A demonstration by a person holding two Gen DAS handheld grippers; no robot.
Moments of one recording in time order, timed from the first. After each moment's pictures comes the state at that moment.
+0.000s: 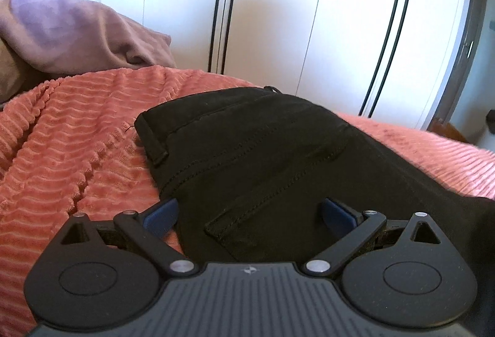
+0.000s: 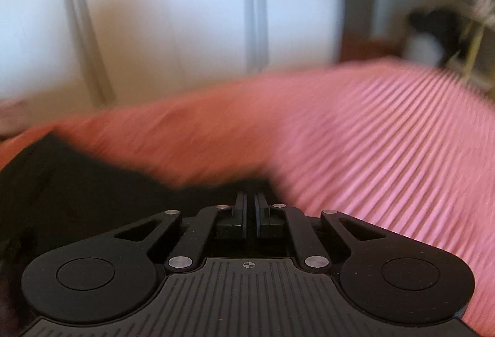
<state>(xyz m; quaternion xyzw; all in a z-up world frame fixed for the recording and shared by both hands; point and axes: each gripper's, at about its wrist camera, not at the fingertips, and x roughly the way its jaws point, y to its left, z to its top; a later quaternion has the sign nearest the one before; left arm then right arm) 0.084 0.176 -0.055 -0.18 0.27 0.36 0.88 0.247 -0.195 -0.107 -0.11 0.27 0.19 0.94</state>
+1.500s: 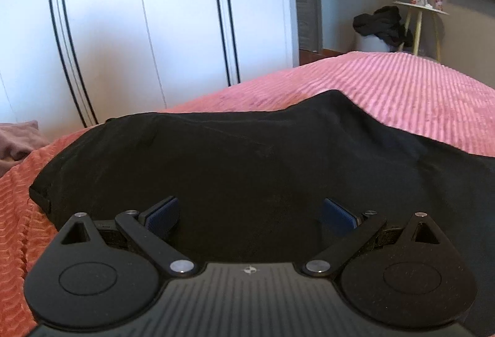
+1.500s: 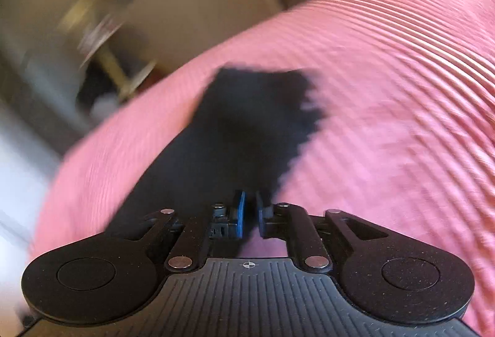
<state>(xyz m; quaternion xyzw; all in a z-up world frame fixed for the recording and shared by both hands) 0.086 0.077 -0.040 0.02 0.31 0.10 0.95 -0.065 -0.725 -0.123 0.41 0.23 -0.28 0.84</state>
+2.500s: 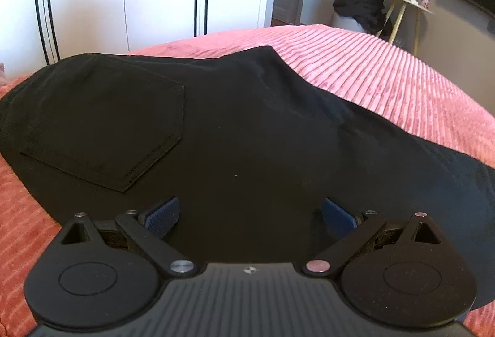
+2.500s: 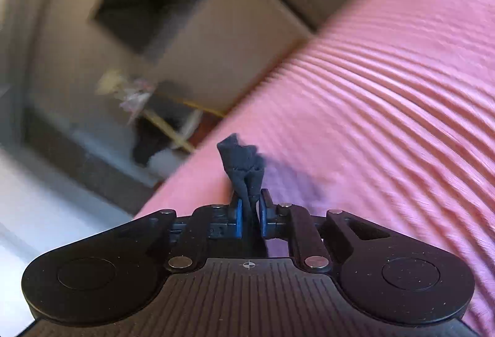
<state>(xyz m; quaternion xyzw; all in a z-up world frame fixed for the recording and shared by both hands) 0.077 0.034 -0.060 -0.07 0.37 0.04 0.93 -0.052 -0.737 -0.059 0.41 0.12 -0.14 0.89</state>
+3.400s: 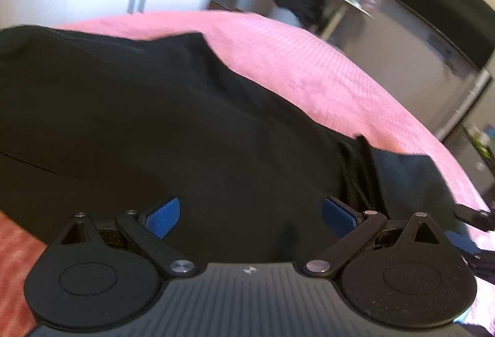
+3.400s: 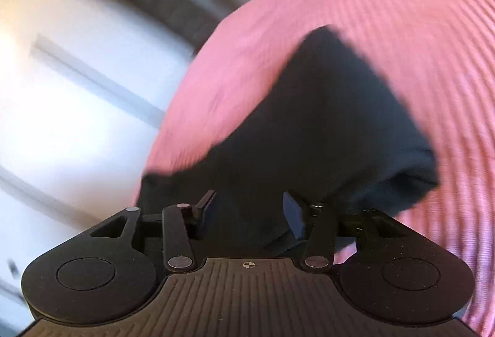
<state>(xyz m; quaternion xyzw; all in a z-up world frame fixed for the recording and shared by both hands) 0.078 0.042 -0.050 -0.16 0.39 -0.12 0.90 -0.018 -0.557 -0.106 0.42 0.34 0.05 0.84</state>
